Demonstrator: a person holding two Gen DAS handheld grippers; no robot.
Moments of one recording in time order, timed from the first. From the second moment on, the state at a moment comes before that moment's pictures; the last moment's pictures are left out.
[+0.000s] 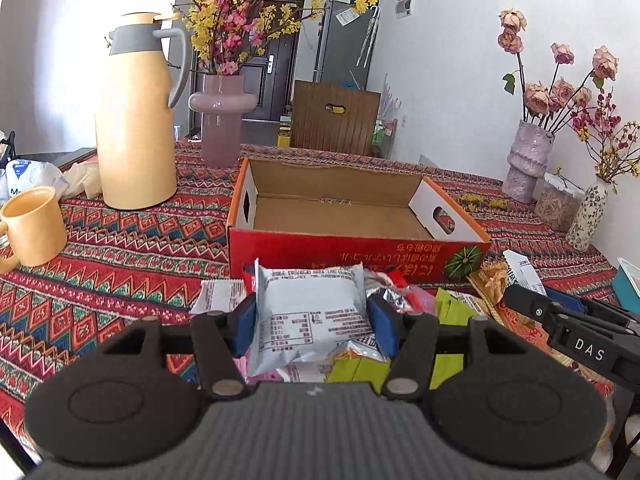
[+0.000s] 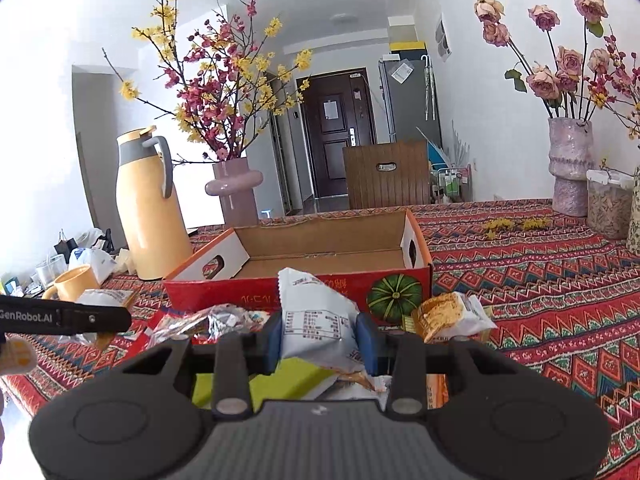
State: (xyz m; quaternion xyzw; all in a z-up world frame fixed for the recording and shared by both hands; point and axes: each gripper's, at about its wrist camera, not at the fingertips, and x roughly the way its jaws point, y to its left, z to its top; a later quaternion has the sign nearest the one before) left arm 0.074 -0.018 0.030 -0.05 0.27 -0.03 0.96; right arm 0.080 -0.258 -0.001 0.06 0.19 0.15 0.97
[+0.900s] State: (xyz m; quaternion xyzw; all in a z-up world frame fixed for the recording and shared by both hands) left arm 0.223 -0.010 0.055 -0.06 0.28 -0.01 0.96; right arm 0.241 -0.220 0.037 0.01 0.21 0.11 0.97
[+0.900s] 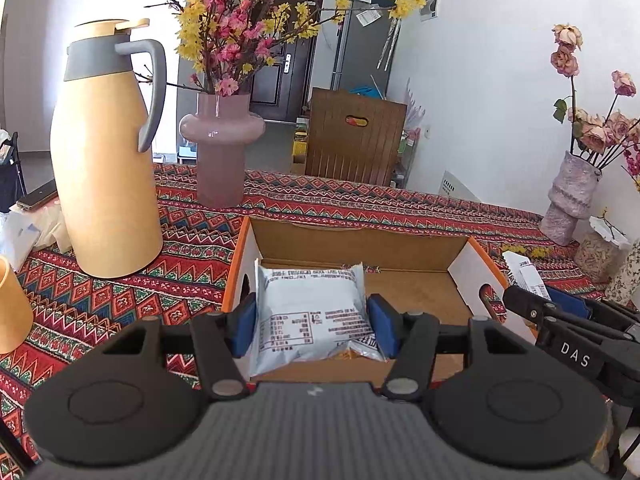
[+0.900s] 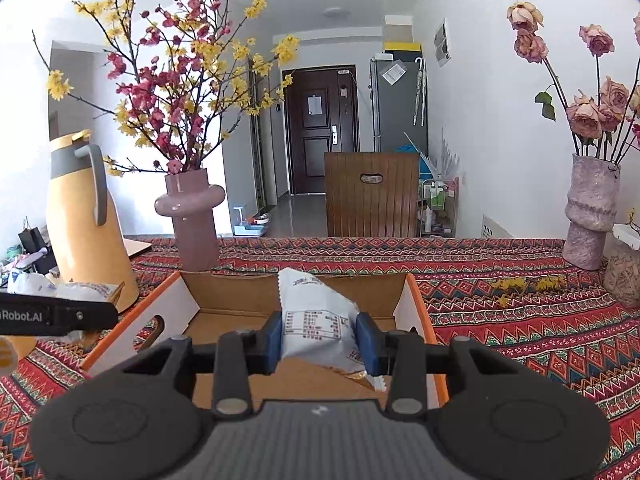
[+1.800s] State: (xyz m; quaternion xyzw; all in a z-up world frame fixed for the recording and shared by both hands) left arm 0.259 -0.016 0.023 -0.03 0.28 0.04 0.96; right arm 0.295 -0.216 -0.001 0.01 0.29 0.08 0.96
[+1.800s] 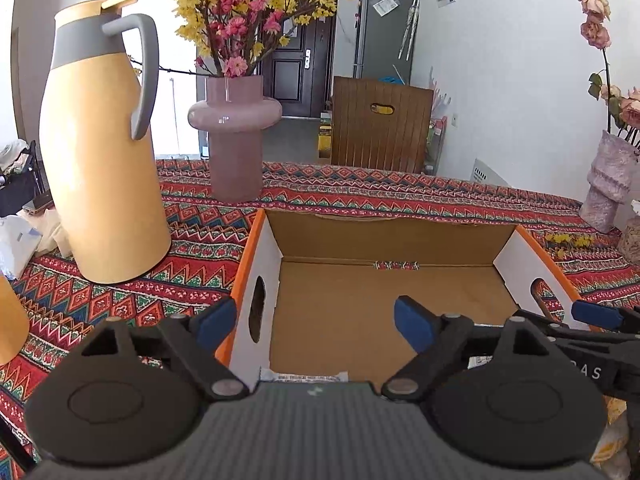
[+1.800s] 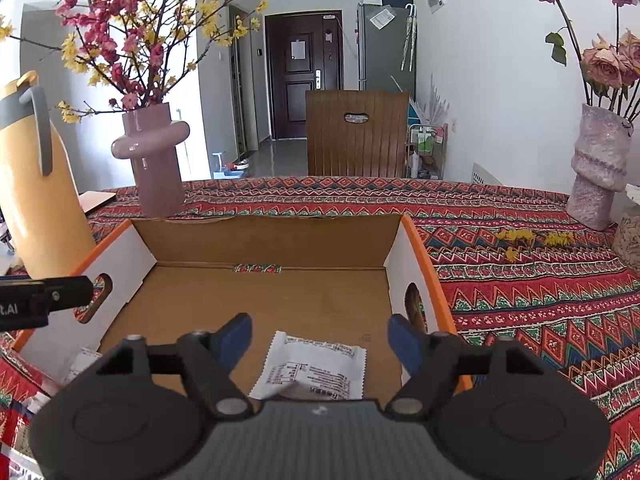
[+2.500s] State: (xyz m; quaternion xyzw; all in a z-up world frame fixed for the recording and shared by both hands) left arm 0.163 -0.001 0.028 -0.05 0.20 0.02 0.98; right arm 0.174 -0.250 0.020 0.03 0.19 0.10 0.98
